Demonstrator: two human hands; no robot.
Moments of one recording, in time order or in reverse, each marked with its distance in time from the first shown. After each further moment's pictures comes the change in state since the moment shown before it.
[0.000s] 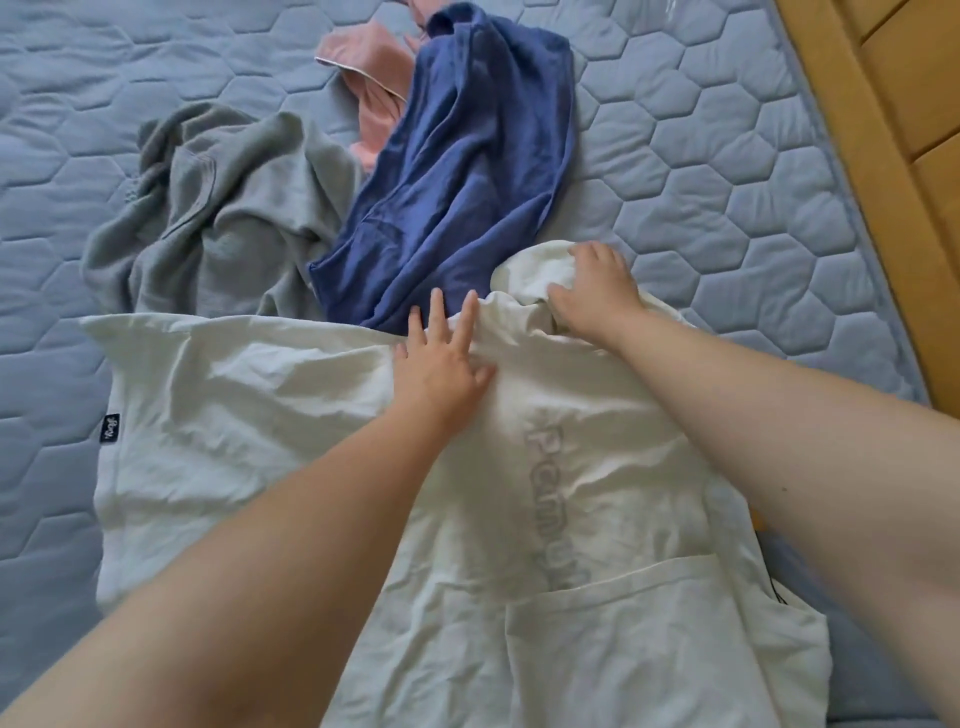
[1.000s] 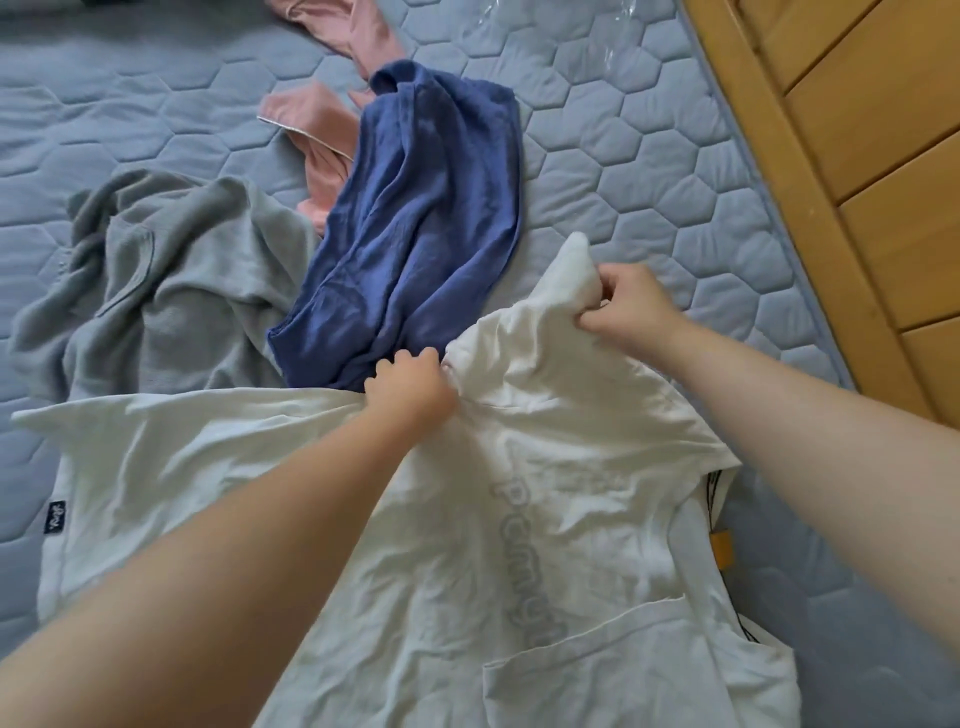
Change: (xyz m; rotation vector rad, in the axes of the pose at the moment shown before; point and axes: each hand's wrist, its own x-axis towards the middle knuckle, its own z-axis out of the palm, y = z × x) left_hand 0.052 0.027 -0.035 -0.037 -0.178 -0.207; right_hand 0.001 0.035 -0.075 0.579 -0.043 -0.022
